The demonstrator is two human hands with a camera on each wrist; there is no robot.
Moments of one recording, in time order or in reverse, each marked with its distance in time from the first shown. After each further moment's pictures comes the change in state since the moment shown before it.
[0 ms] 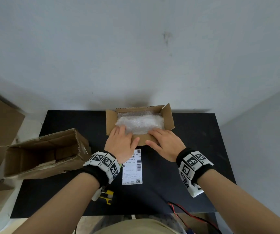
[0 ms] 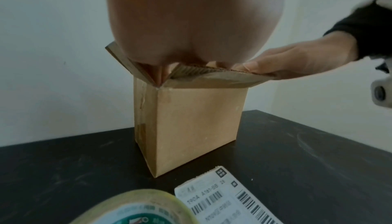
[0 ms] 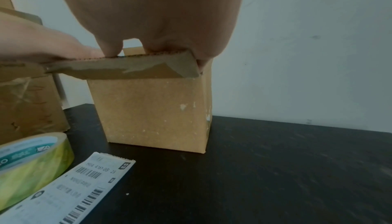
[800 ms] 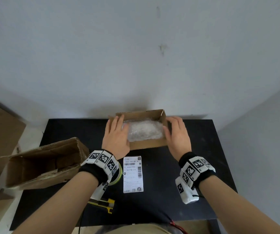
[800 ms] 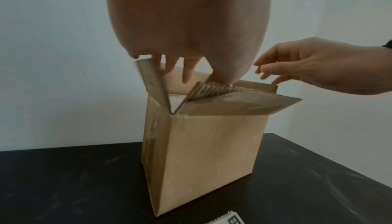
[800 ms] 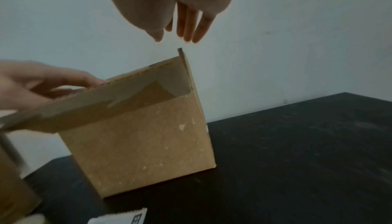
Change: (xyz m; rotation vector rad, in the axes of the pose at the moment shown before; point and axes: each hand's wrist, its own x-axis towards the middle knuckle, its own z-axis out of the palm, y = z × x) left_hand 0.014 -0.014 -0.030 -0.023 0.103 -0.021; right_hand -0.001 0.002 -0.020 0.231 0.638 0.208
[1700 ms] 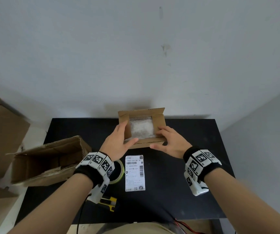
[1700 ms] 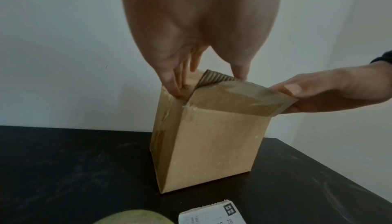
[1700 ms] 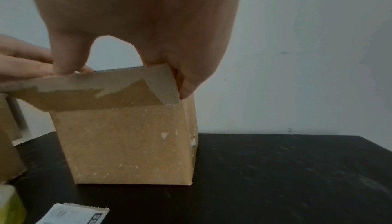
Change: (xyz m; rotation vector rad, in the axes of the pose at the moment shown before) left_hand -0.012 -0.009 -0.002 -0.604 -0.065 -0.094; right_hand 0.010 0.001 -0.005 -0.028 -0.714 0.059
